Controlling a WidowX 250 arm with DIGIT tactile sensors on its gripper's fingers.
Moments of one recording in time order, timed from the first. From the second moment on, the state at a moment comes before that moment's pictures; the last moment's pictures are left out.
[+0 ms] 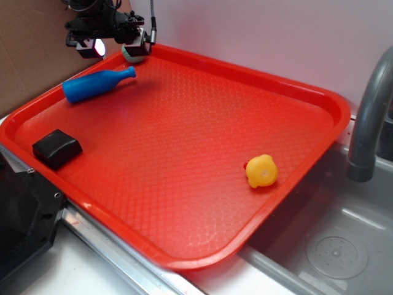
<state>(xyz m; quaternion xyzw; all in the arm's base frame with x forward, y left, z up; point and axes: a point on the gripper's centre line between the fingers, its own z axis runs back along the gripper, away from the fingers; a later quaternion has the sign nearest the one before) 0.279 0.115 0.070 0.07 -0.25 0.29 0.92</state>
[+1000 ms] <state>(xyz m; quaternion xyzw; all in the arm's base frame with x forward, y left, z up) 0.329 0.169 0.024 0.13 -0.21 0.30 0.92</state>
